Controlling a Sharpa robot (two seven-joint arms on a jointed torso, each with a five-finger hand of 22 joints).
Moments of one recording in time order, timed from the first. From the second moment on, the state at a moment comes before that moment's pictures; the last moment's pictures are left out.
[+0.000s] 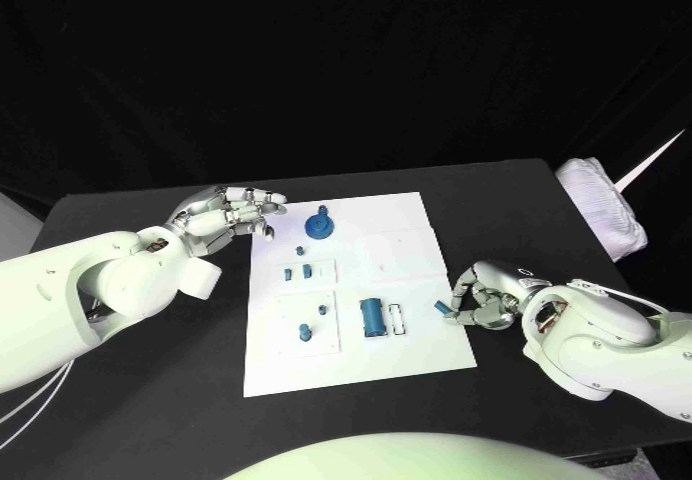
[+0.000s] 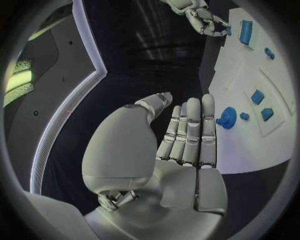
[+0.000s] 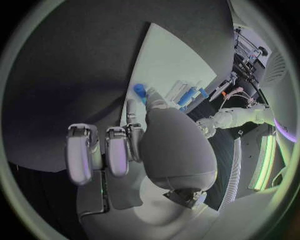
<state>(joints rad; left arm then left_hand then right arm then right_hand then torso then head) 1.20 -0.92 -0.06 1.52 -0.07 -0.02 0.27 1.37 -0.18 0.49 0.03 0.29 0.85 0.21 0.27 0.26 0.84 0.15 0.53 0.14 0.94 0.08 1.18 0.41 0.17 0.83 0.18 0.88 0.73 1.09 -1.20 -0.20 1.93 -1.49 -0.43 -0.53 1.36 -0.12 0.01 0.29 0.16 1.01 0.07 0.37 0.49 1.47 0.01 1.40 1.31 1.46 -0.06 1.52 1.31 0.01 1.47 0.04 1.47 1.31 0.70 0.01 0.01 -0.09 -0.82</state>
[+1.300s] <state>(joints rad) 1.20 -0.93 -0.06 1.53 -0.07 -0.02 0.27 1.37 -0.18 0.49 0.03 0.29 0.85 0.21 0.27 0.26 0.84 0.15 0.53 0.14 0.94 0.08 1.18 0.41 0.17 0.83 0.18 0.88 0.73 1.11 -1.14 -0.21 1.97 -1.56 -0.46 -0.54 1.33 -0.24 0.45 0.25 0.29 1.07 0.06 0.34 0.47 1.47 -0.01 1.46 1.31 1.47 -0.07 1.55 1.31 0.01 1.47 0.03 1.55 1.31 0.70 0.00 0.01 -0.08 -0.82</state>
